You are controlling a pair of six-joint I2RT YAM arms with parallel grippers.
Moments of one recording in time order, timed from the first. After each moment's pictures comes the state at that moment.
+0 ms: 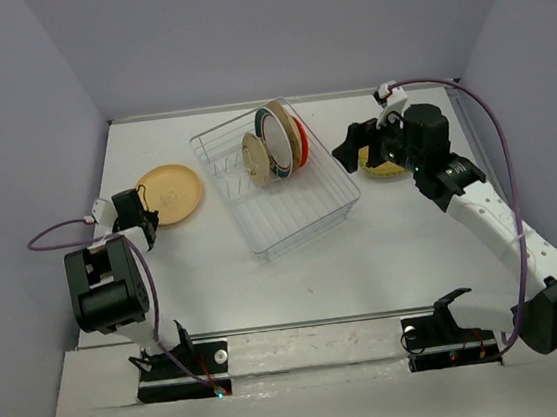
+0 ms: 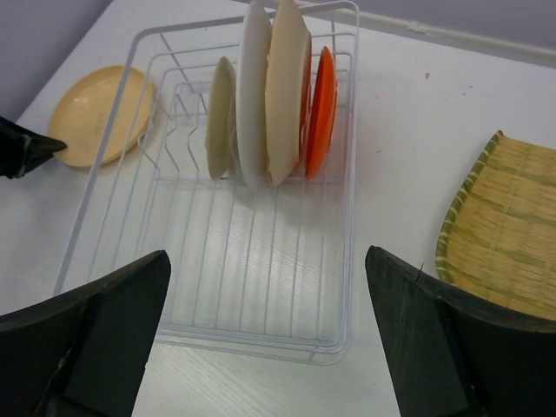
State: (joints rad) left arm 0.22 1.59 0.67 0.17 -0.24 -0.94; right arm 0.36 1.20 1.12 -0.22 -0.22 0.16
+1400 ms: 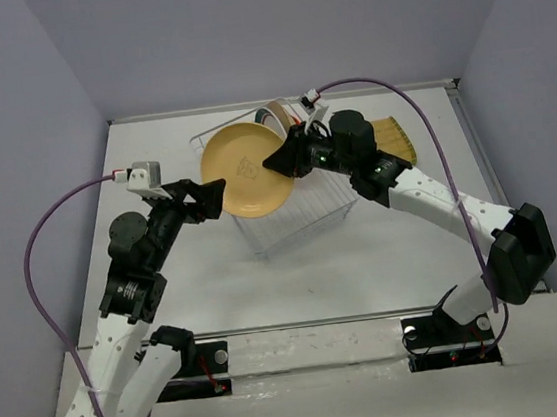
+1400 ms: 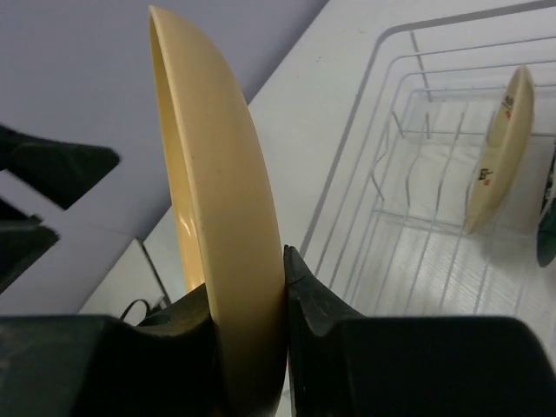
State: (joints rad) left arm -0.29 0.67 0.72 -0.03 0.14 -0.43; right arm 0.66 1.47 1.23 0.11 -0.39 0.55
